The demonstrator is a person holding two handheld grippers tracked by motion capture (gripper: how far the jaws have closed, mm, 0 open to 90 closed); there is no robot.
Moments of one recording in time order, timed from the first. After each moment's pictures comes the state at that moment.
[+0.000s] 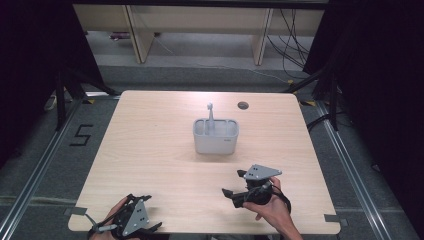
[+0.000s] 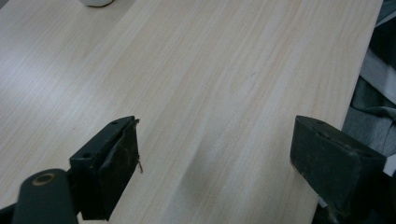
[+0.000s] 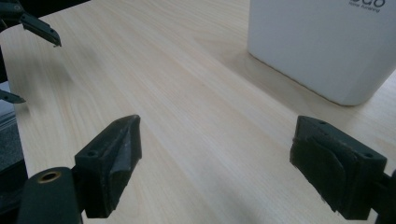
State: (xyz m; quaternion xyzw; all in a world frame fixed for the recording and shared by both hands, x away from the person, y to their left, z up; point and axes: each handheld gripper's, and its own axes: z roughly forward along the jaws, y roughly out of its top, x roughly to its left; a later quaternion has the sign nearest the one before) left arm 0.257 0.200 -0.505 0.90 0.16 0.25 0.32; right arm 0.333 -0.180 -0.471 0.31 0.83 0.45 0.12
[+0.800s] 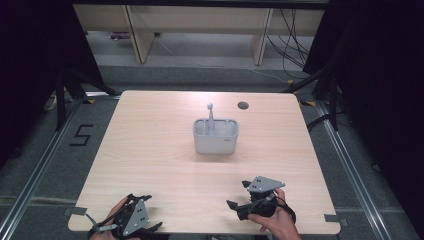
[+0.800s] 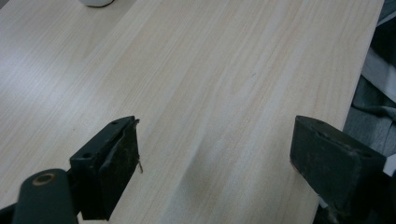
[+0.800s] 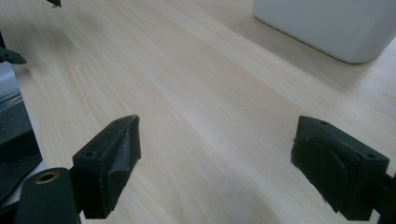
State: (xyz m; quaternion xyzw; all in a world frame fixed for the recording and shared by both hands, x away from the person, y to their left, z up) left arm 0.258 0.199 -0.506 0.90 0.16 0.25 0.32; right arm 0.308 -0.191 -0.487 0.32 0.84 0.43 0.12
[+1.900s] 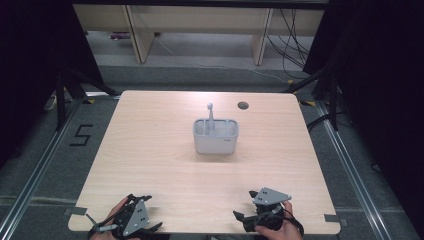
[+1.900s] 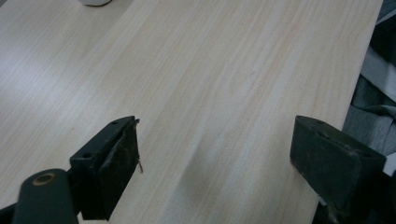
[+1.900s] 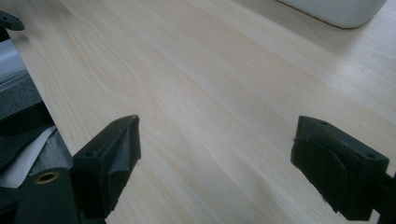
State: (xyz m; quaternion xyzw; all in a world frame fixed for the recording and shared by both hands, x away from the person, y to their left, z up) left arm 0.258 0.199 -0.506 0.90 0.15 0.24 0.32; right arm 0.280 -0.204 -0.493 0.33 0.84 0.40 0.13
